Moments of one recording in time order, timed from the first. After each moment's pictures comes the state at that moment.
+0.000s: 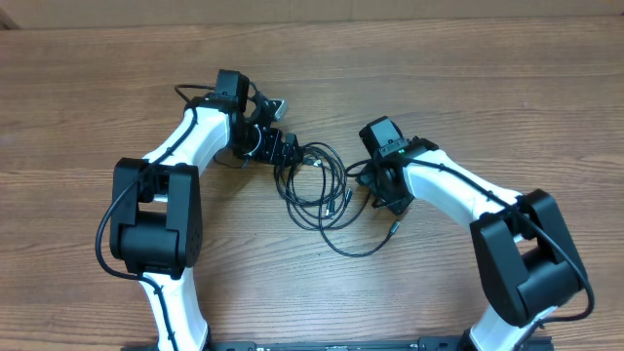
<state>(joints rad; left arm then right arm) -0.16 2.09 1.44 -0.71 0.53 0.11 0.46 1.85 1.10 -0.63 0.03 1.17</state>
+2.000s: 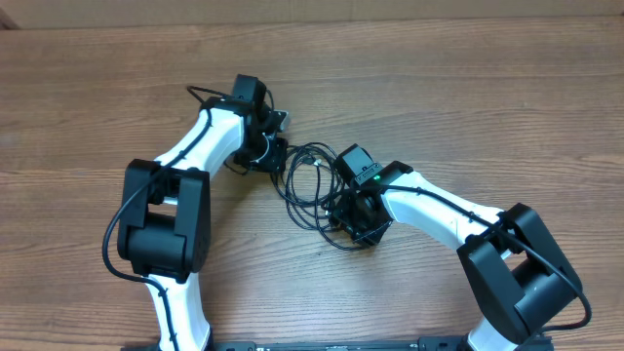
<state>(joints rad) -0.23 2.08 1.44 -0.81 0.28 0.03 0.62 1.82 1.05 -0.69 -0.26 1.17</state>
